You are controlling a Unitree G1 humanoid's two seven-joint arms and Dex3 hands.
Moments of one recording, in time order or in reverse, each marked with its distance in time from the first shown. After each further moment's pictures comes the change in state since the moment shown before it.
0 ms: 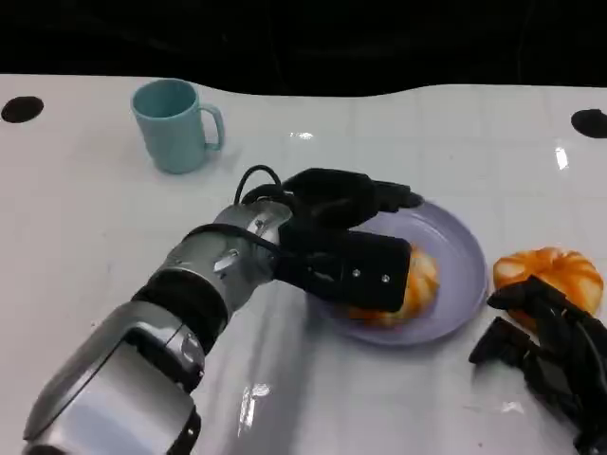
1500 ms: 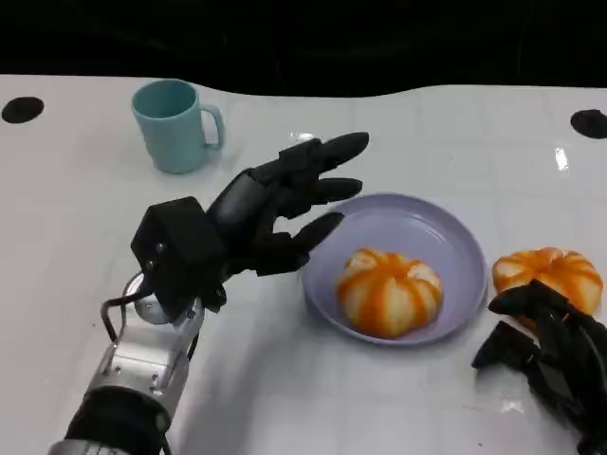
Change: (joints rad) left arm 0.441 0.025 0.443 -0.453 -0.756 -0.110 -0.385; right arm 0.024 0.001 0.002 -0.035 -0.025 -0.003 -0.022
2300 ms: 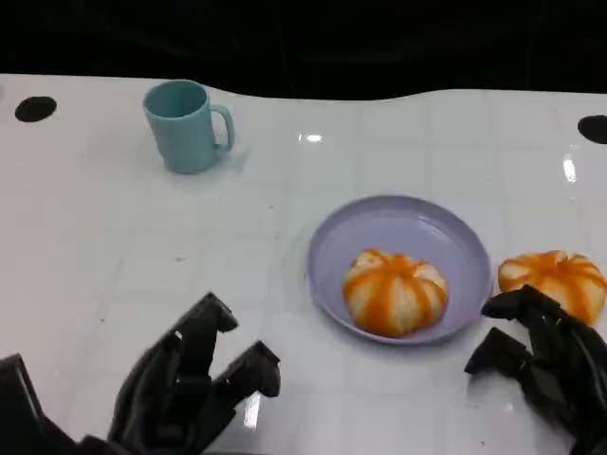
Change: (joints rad) left arm 0.666 -0.060 0.203 -0.719 -0.745 0.866 -0.062; right arm 0.034 0.019 0.015 -0.063 -0.003 0.069 -0.032
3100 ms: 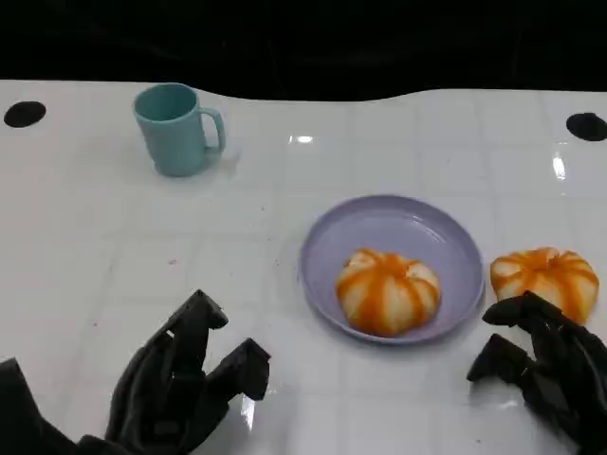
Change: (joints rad) left arm -0.040 -0.025 0.058 0.122 0.063 -0.063 -0.046; right arm 0.024 -0.001 -0.001 -0.037 0.005 0.010 0.014
